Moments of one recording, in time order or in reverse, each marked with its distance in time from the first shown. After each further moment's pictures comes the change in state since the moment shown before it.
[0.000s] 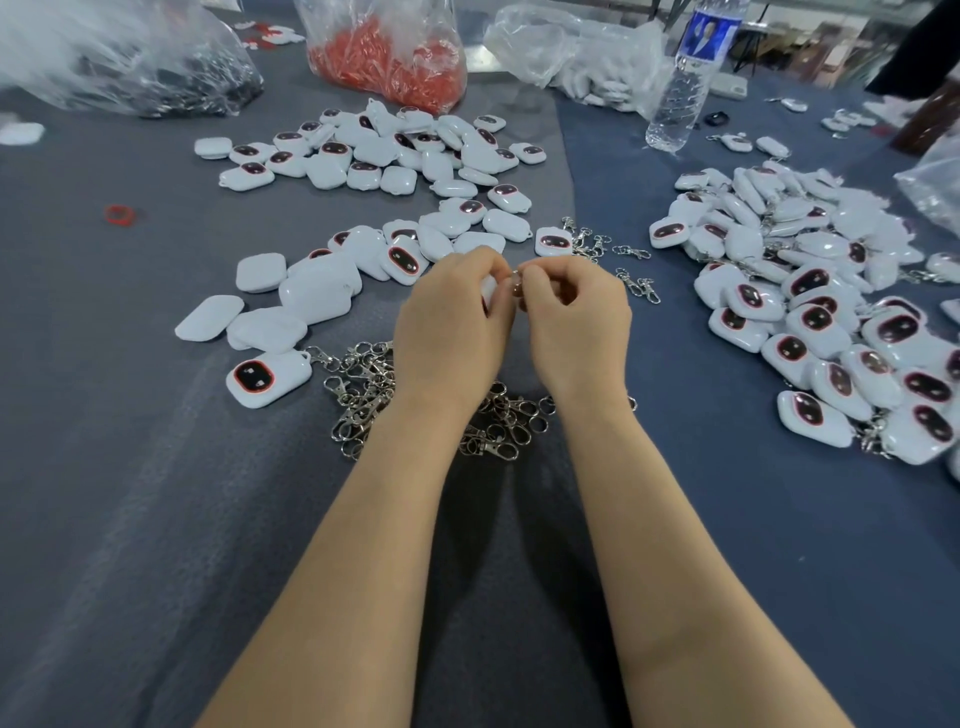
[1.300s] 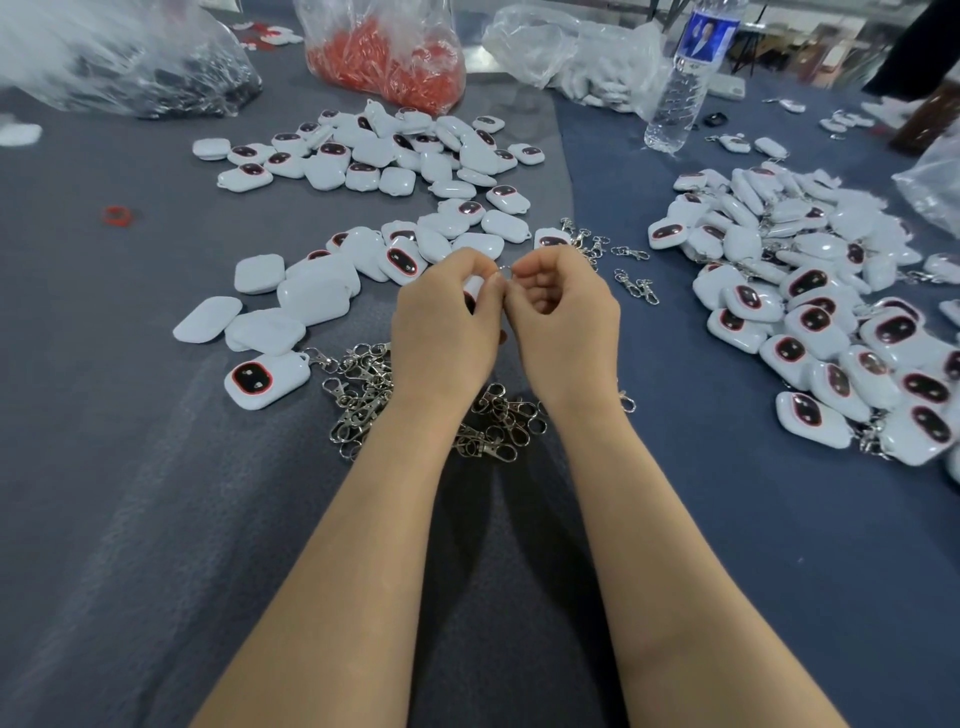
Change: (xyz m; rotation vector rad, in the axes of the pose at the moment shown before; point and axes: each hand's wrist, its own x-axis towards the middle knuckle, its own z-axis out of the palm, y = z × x) left_hand 0.000 0.002 -0.001 -0.101 0.046 -0.135; right_hand -0.003 0.008 0.003 0.041 -0.054 -0.174
